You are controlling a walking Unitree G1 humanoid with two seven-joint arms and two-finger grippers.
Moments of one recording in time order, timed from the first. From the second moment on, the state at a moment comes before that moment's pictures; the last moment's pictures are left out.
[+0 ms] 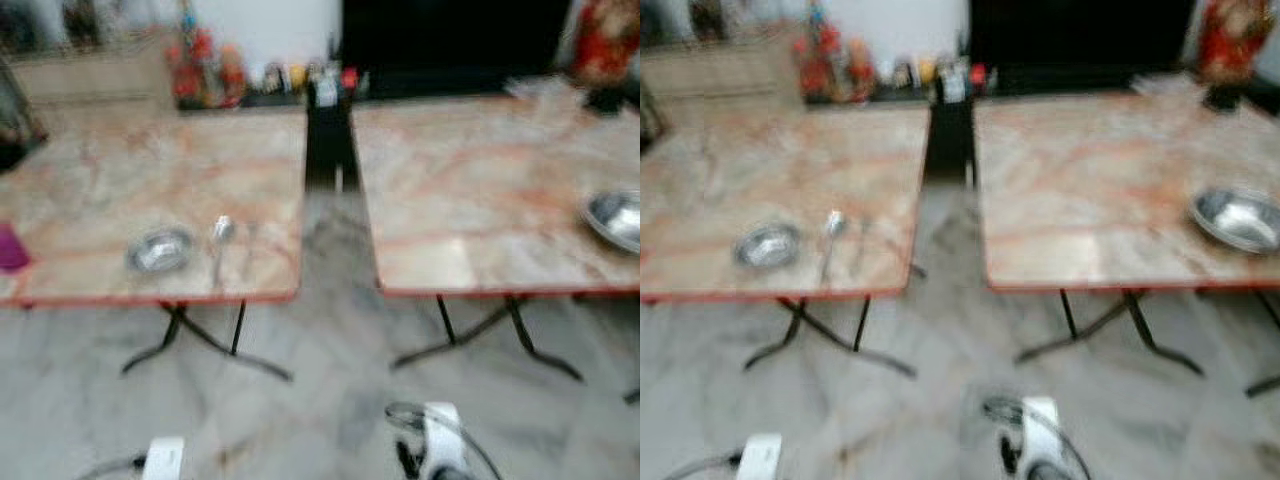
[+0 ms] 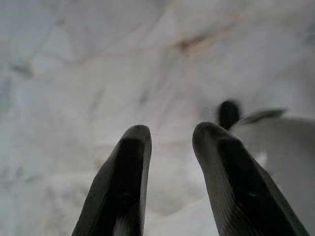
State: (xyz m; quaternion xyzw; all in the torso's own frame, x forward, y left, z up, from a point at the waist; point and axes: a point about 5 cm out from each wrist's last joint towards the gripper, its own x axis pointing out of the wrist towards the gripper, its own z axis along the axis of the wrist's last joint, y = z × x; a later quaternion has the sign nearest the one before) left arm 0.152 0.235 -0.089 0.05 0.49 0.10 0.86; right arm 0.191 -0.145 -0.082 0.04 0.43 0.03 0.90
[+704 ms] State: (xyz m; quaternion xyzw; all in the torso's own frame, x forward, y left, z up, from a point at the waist) left arm 0.161 0.218 -0.089 0.06 0.49 0.07 0.87; right arm 0.183 -0.169 -0.084 0.04 0.44 0.00 0.90
